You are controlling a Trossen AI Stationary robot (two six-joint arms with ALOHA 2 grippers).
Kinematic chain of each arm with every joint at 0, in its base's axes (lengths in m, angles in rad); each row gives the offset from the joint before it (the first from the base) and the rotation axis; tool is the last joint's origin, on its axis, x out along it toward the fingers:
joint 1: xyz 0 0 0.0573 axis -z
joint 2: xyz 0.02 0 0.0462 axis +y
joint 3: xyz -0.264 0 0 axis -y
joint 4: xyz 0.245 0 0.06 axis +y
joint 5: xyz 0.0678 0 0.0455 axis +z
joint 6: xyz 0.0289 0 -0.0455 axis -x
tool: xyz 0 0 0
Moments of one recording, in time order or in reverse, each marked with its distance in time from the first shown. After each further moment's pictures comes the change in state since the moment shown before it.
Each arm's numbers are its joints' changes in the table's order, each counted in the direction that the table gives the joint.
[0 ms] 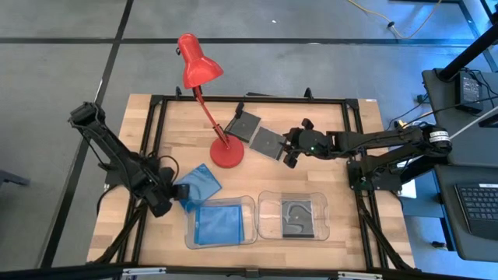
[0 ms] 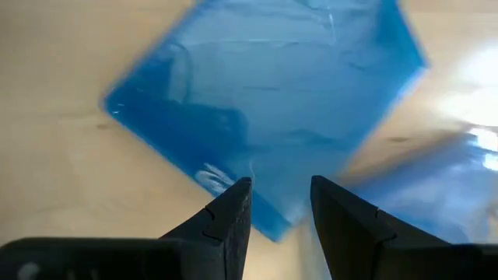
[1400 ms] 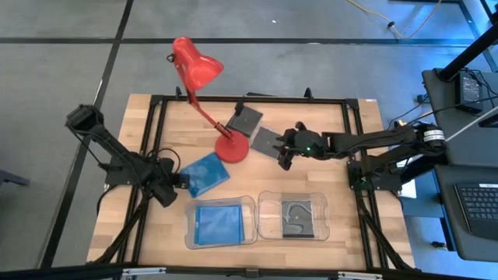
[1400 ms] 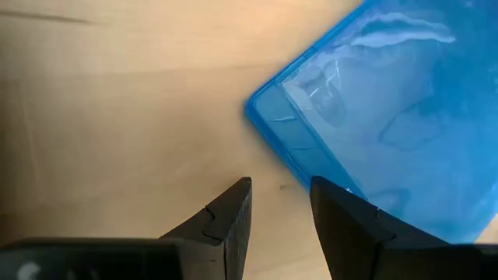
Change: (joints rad) left arm -0.136 0.002 -0.194 -0.040 0.106 -0.147; right arm 0.004 0.075 0.000 -0.126 0.090 -0.064
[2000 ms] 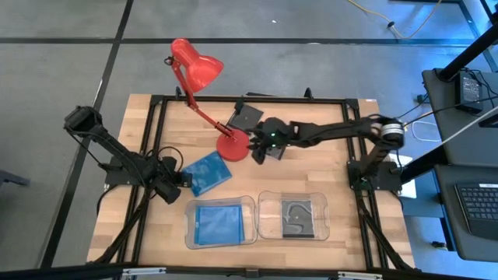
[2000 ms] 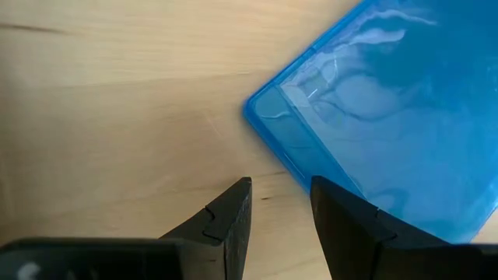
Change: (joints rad) left arm -0.069 -0.001 0.002 -0.045 -0.019 -0.080; right arm 0.129 0.436 0.336 -0.039 0.329 -0.076
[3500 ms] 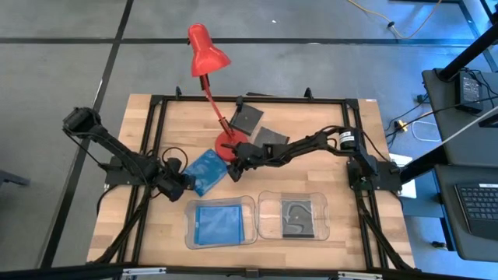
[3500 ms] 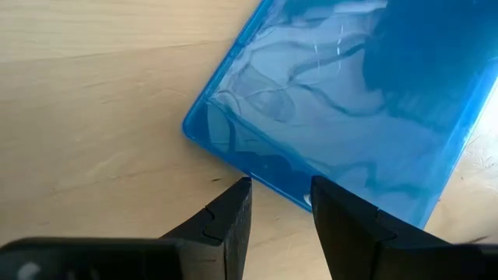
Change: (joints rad) left arm -0.057 -0.001 0.002 -0.115 -0.061 -0.131; right arm -0.132 0.428 0.197 -0.246 -0.024 -0.310
